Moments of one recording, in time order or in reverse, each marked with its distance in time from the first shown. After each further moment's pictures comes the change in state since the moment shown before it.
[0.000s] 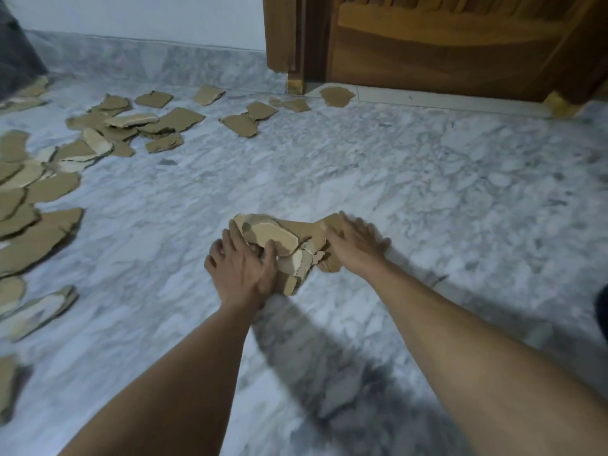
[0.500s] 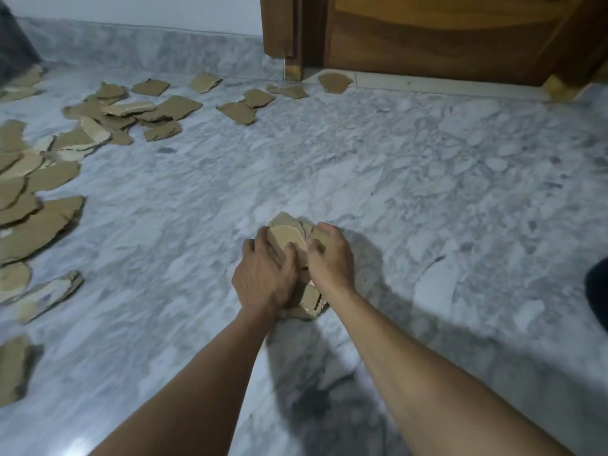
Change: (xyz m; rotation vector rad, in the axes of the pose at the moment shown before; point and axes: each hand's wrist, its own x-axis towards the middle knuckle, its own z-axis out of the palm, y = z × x) left_hand -0.052 0.022 -0.011 -0.173 -0.031 0.013; right_hand -0.069 -0.033 0.053 0.626 0.268 0.025
